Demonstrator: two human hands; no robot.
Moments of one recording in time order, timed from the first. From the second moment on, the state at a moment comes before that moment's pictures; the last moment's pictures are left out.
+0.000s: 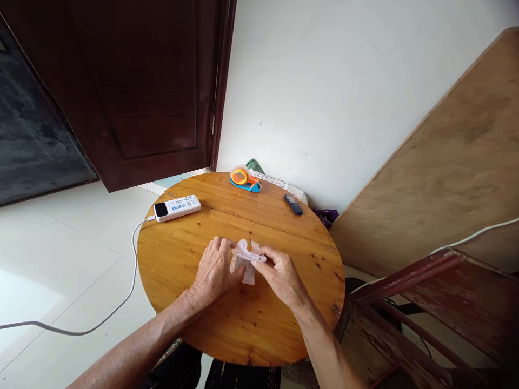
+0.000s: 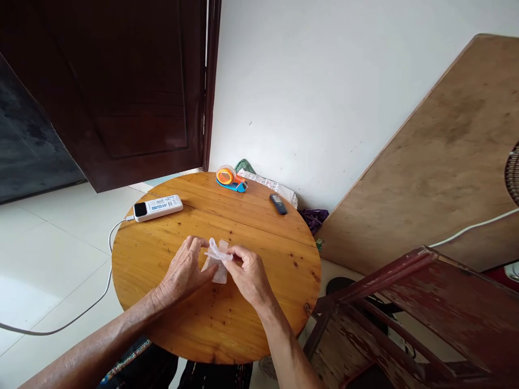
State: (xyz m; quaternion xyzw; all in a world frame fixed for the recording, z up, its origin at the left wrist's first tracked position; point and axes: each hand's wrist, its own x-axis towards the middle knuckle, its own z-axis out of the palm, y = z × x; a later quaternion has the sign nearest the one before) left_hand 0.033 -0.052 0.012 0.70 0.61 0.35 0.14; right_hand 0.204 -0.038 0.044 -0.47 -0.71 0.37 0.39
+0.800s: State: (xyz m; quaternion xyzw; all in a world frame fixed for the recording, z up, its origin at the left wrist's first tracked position) left_hand 0.010 -0.027 0.013 0.75 0.43 0.33 0.37; right_hand 0.208 -0.047 0.007 -0.43 -0.76 0.24 0.41
